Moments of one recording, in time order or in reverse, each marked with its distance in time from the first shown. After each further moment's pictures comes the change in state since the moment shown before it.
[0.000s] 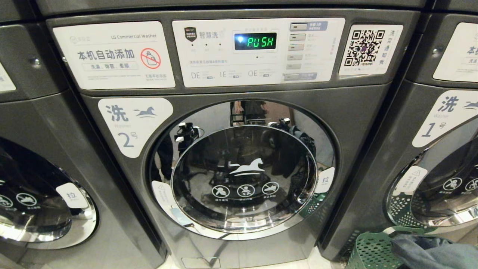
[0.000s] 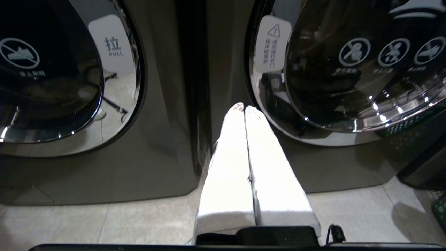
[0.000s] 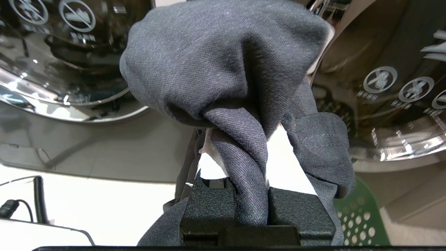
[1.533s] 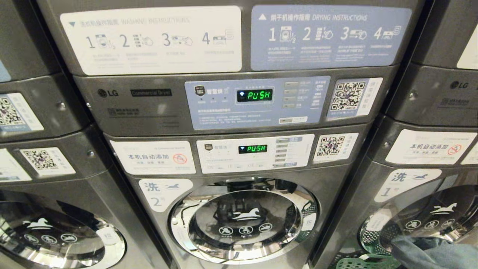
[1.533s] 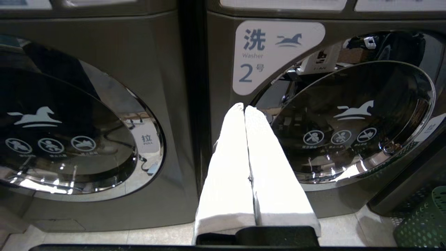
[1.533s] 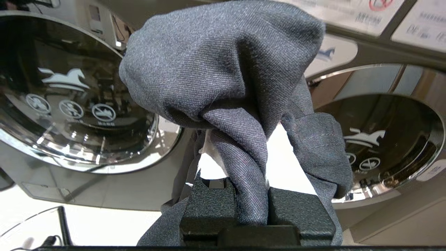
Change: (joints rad) left arm 0.000 0.000 0.000 0.002 0.000 0.000; right arm 0.000 0.000 0.000 0.001 0.003 -0.003
